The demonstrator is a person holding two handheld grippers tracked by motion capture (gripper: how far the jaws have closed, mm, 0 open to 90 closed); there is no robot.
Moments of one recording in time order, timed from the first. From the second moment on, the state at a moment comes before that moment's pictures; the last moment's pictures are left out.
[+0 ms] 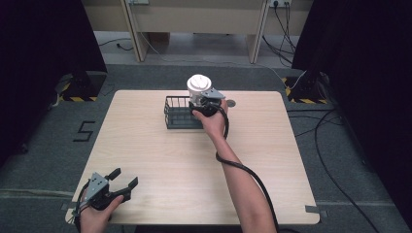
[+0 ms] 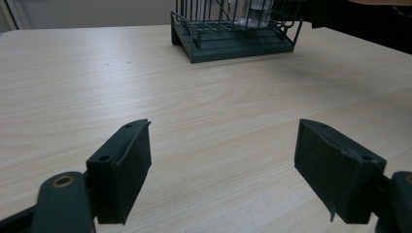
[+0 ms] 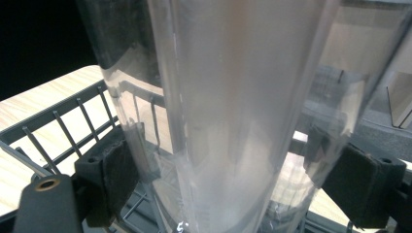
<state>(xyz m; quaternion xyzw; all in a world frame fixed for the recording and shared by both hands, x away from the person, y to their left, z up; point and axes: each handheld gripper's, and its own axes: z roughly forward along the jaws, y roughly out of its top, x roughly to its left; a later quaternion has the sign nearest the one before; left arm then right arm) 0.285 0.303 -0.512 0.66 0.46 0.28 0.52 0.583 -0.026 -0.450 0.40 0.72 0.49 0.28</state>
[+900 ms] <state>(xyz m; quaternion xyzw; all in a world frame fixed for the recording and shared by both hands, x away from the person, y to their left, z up) 0.286 0.301 -0.512 0.66 0.46 0.29 0.52 0.545 -0.059 -0.442 0.42 0.73 0.49 0.25</state>
